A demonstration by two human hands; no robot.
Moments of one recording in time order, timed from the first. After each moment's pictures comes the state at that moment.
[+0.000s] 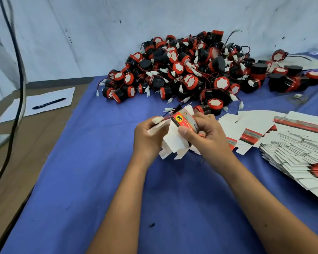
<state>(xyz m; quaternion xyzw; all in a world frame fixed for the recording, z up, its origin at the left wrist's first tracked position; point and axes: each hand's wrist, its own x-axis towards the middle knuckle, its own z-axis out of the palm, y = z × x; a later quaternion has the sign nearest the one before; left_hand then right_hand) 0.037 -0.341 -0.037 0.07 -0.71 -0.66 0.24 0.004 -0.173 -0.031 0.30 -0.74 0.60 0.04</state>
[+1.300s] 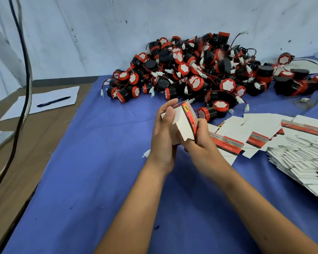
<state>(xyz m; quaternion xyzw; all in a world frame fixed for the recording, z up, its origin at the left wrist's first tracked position) 0.042 -0.311 -0.026 0.02 -0.55 -0.82 0.18 0.020 -0.195 -0.045 0.28 -0.68 0.67 -0.08</state>
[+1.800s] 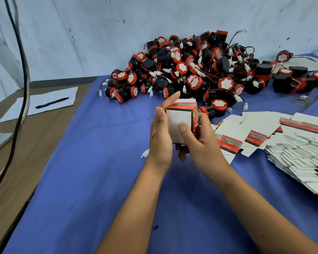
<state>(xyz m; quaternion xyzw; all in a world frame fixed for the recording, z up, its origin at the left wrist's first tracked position) 0.047 -0.307 -0.022 -0.05 -0.63 -0.74 0.24 0.023 -0.202 -0.037 0.26 -0.60 0.75 -0.04</state>
